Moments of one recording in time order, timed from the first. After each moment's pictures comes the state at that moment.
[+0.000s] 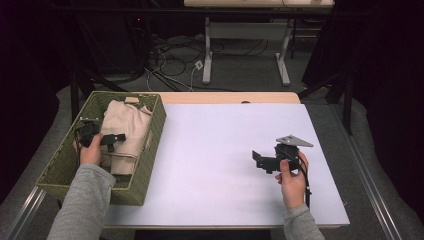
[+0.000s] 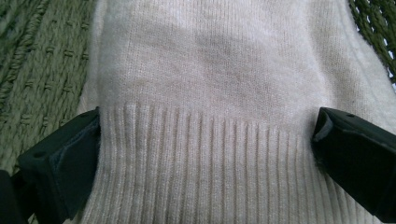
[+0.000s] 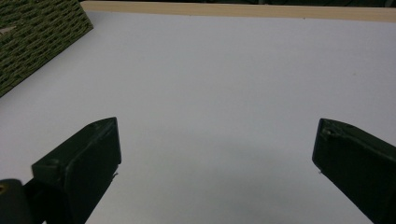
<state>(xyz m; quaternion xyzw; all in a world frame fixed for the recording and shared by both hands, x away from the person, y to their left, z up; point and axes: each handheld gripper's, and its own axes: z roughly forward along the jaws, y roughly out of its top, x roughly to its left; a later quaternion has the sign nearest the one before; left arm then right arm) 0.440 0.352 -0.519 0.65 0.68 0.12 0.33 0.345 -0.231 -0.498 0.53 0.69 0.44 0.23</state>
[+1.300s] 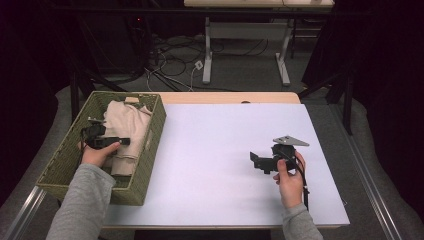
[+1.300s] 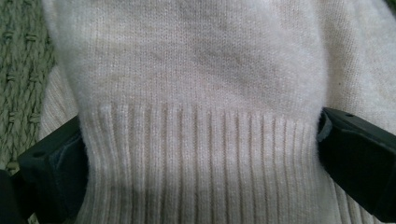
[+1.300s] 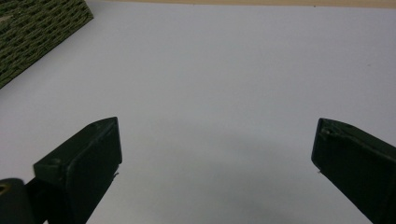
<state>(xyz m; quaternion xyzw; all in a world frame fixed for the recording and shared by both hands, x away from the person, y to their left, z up) 0.446 0.341 -0.526 0.68 0.66 0.10 0.30 0.349 -0.226 -0.505 0.53 0.70 0.43 0.21</state>
